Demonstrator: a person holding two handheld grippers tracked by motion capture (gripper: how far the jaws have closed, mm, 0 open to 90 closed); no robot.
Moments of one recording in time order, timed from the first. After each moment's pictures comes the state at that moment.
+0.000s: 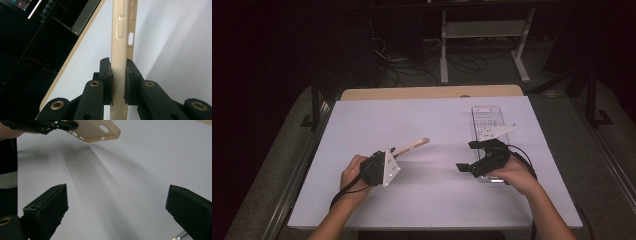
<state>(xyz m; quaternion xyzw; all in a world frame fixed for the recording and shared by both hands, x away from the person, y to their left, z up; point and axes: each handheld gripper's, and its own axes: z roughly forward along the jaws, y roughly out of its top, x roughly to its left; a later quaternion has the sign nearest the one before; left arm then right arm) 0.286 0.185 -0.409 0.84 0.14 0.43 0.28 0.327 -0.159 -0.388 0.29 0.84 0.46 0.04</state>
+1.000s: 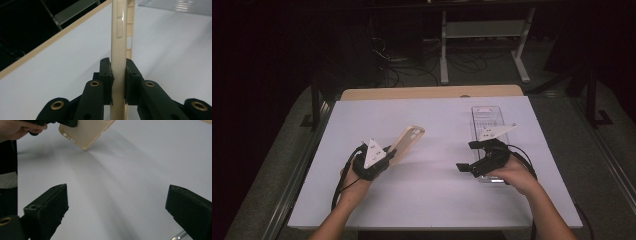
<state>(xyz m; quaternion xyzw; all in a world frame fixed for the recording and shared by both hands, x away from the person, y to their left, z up) 0.301 0.207 -0.401 0.81 0.28 0.31 0.41 0.328 -0.160 -0.388 0.29 0.84 0.46 0.04</state>
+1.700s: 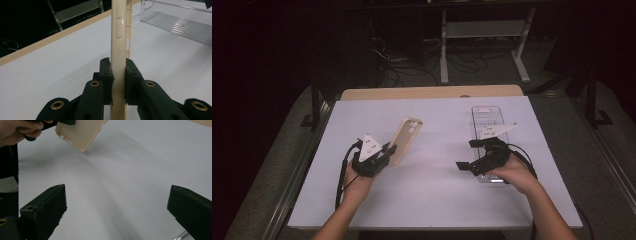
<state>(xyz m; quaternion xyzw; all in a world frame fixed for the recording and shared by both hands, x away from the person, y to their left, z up) 0.303 0.205 -0.390 0.78 0.33 0.28 0.45 0.330 -0.160 -0.386 0.29 0.83 0.47 0.04</state>
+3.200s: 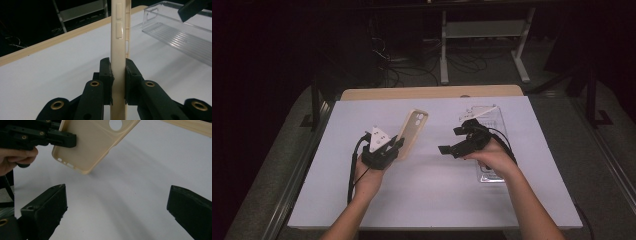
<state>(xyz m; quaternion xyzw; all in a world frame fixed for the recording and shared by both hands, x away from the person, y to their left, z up) 0.312 0.177 -0.377 0.76 0.37 0.28 0.45 0.367 -0.114 -0.364 0.32 0.83 0.46 0.02</state>
